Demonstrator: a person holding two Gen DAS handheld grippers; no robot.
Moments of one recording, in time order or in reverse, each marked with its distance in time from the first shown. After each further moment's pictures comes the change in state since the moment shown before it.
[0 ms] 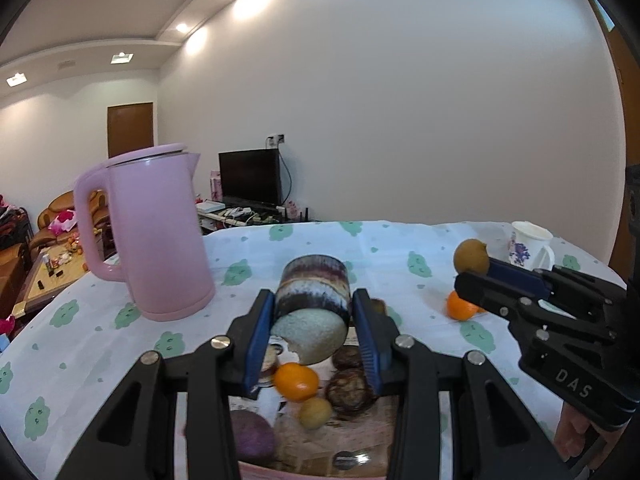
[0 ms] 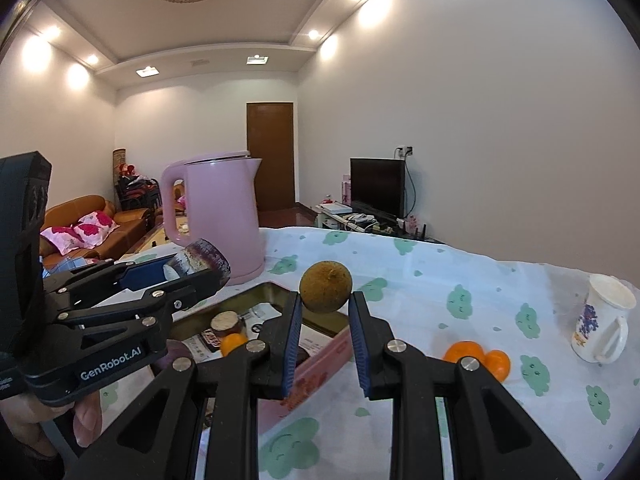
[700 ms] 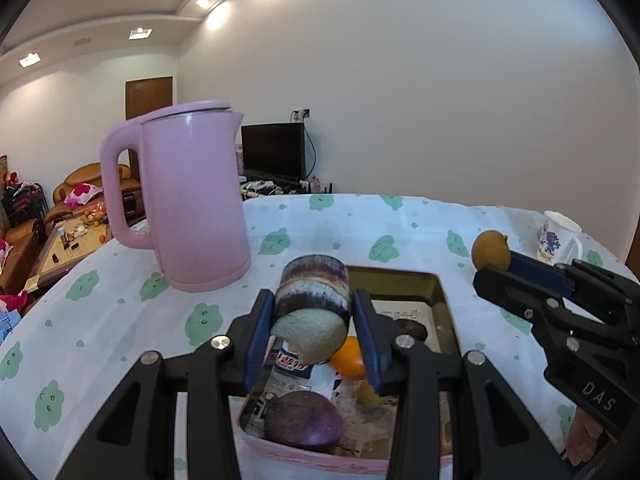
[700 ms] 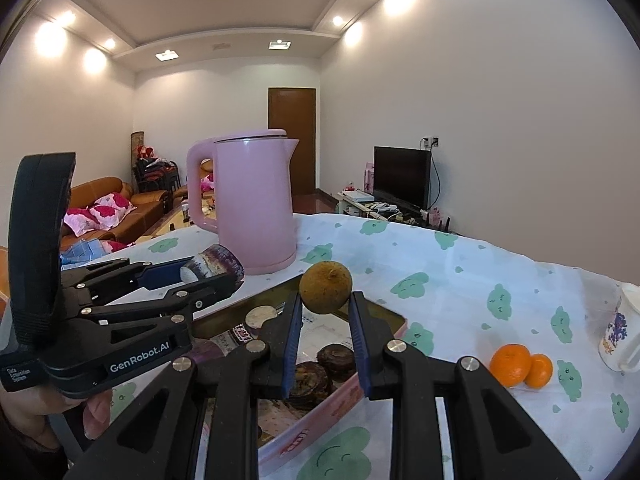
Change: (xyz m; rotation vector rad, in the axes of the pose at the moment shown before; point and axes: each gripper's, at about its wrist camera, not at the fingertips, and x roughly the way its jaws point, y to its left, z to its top) left arm 0.014 0.043 -0.013 -0.047 0.091 0.062; right arm 0.029 0.036 0.001 -0.044 0.055 0.065
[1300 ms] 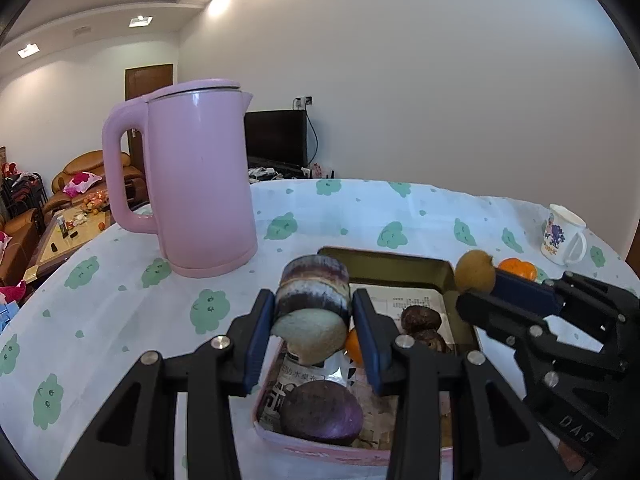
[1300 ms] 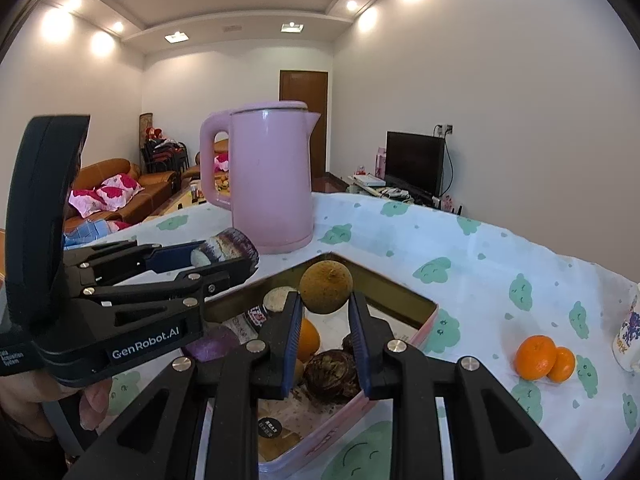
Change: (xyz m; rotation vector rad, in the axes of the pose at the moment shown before) left arm 0.008 0.011 -0.004 -0.009 0.050 -0.008; right arm 0.017 0.022 -0.008 -0.030 0.069 0.027
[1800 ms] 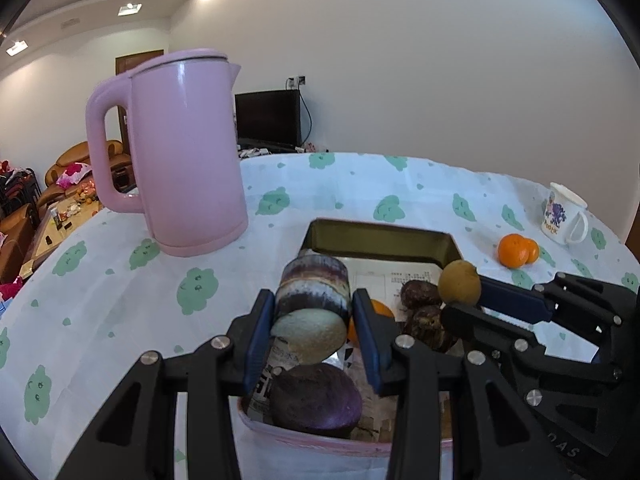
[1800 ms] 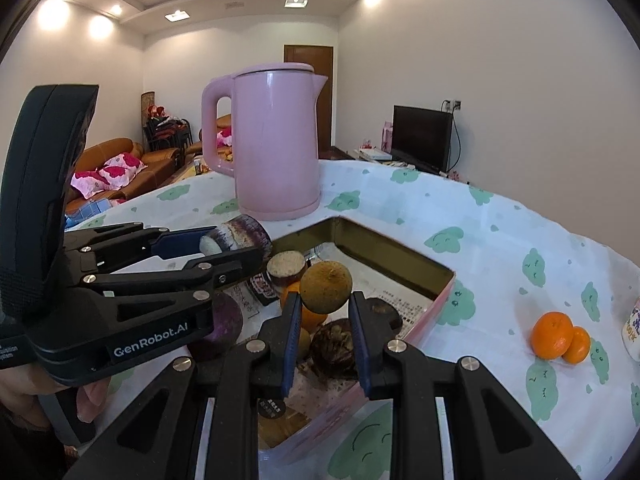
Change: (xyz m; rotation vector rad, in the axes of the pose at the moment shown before) left arm 0.015 -0.002 -0.011 0.016 0.079 -0.017; right arm 0.017 0.002 -0.012 -0.003 0.101 0.022
